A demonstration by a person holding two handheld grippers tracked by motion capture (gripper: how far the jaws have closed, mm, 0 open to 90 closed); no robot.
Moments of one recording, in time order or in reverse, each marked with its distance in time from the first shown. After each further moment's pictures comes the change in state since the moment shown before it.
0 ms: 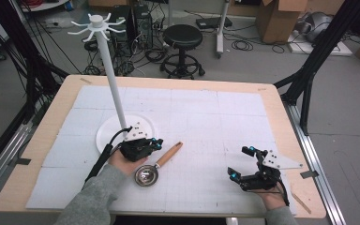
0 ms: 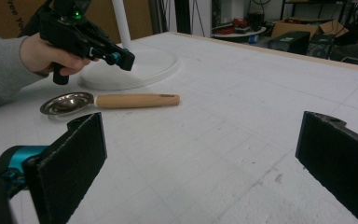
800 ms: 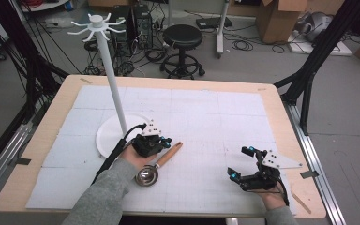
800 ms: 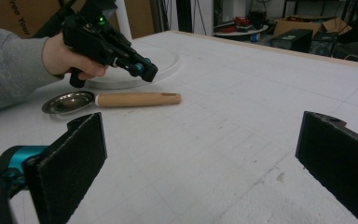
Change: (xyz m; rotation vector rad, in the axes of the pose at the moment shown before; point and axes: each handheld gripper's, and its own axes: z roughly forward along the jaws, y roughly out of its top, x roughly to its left) left arm 0.000 0.011 0.035 0.089 0.005 0.016; right arm 0.000 -0.001 0.001 0.005 0.010 0.011
